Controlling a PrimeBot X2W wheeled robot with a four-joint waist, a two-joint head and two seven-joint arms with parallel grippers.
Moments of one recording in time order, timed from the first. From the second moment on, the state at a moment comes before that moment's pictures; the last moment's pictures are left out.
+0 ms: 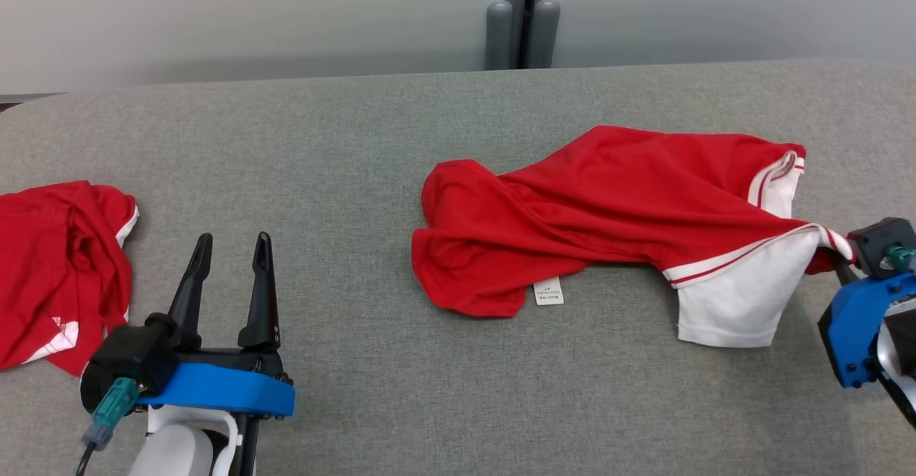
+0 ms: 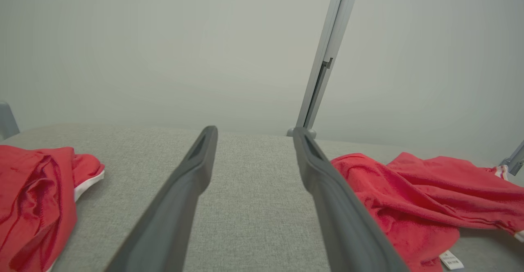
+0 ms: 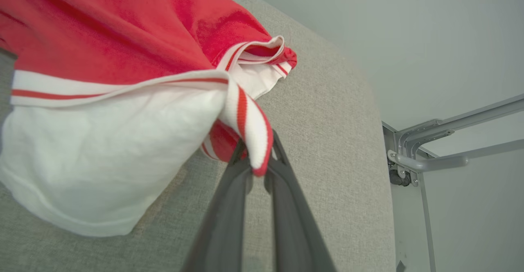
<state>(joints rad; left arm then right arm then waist) -0.16 0.22 -0.21 0.18 -0.43 -0.03 -0.26 -0.31 -0.45 0.06 0.31 -0.02 0.13 0.31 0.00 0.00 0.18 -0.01</state>
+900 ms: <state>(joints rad) -0.10 0.19 -0.20 0.21 -0.42 -0.04 -0.26 -0.11 -0.08 -0.06 0.10 0.10 0.13 -0.03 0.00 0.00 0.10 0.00</state>
